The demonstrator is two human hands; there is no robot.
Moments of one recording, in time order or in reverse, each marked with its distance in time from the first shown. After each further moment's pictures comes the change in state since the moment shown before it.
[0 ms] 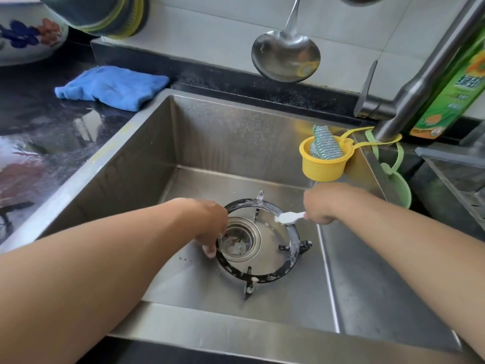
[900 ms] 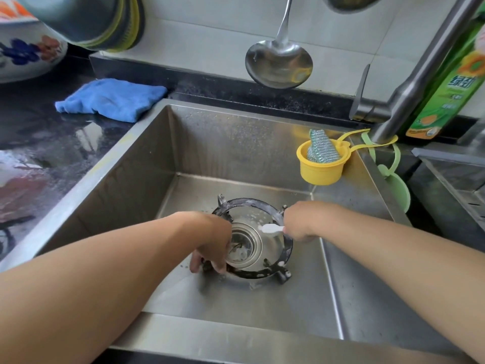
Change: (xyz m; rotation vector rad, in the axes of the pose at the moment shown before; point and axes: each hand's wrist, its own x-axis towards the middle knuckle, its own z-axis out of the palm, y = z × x) left_hand 0.009 0.005 0.008 -0.154 -0.165 -0.029; right_hand 0.006 -0.031 0.009 -0.029 0.028 -0.119
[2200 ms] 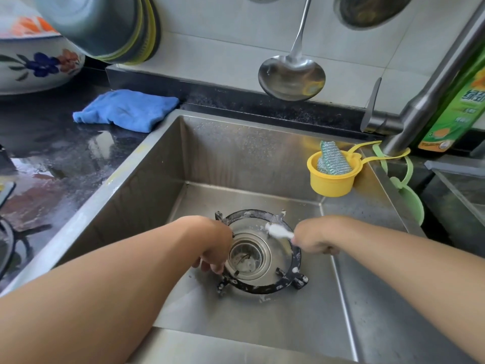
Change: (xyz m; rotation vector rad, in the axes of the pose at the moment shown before) left_hand 0.005 -0.016 -0.003 -0.009 0.005 -0.004; right_hand -0.010 -0.008 -0.003 0.107 -0.149 -0.027
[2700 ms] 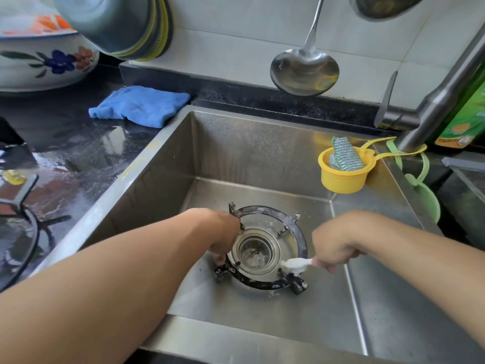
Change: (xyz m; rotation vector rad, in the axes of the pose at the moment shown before) left_hand -0.006 -0.002 0.000 0.196 0.176 0.027; right_hand -0.024 0.004 -0.005 -0.053 -0.152 -0.030
